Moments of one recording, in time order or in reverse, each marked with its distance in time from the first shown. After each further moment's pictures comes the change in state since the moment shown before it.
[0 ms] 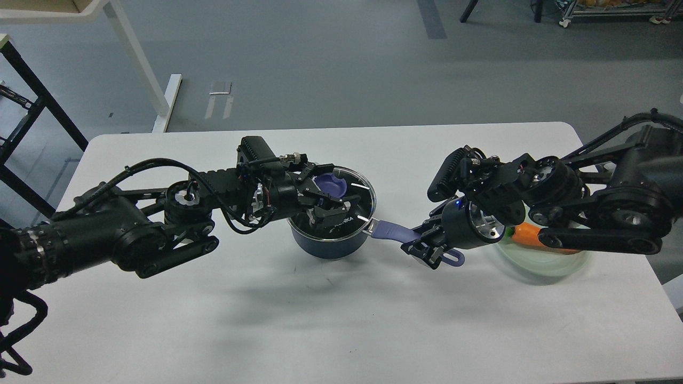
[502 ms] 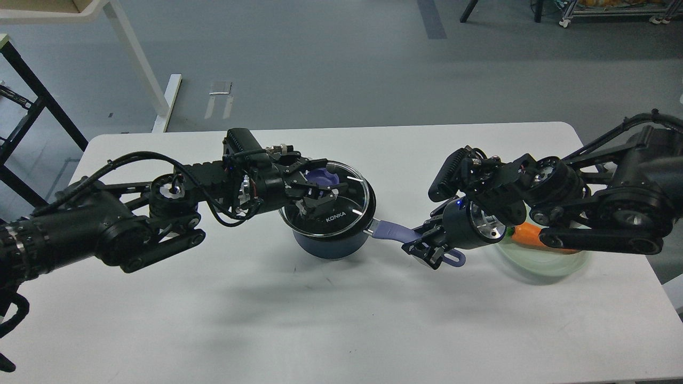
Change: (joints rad) left arm -0.015 0.063 -0.005 -0.023 -0.011 -0.004 -0.010; right arm -0.002 -0.005 0.000 0.000 0.001 0.000 0.000
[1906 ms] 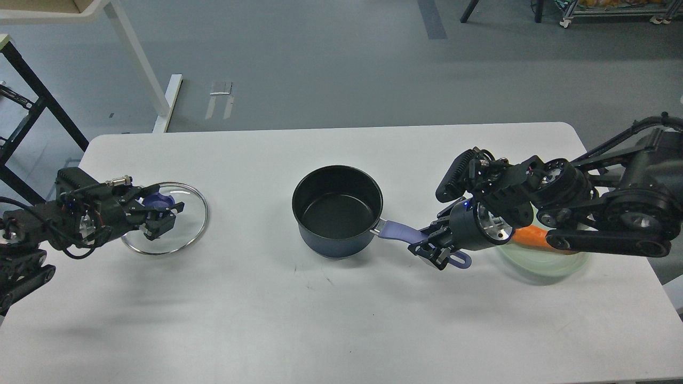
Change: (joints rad) left arm 0.213 0.270 0.127 0.385 -0.129 0.152 -0.164; right arm -0.010 -0.027 -0.005 0.003 -0.002 0.003 0.000
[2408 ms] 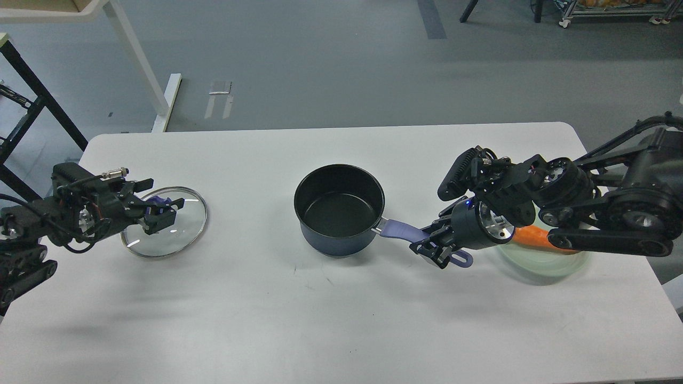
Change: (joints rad) left arm -0.020 0.004 -0.003 -0.005 -0.080 -0.003 0.000; right arm 0.000 -0.004 0.002 -0.002 0.003 0.000 0.000
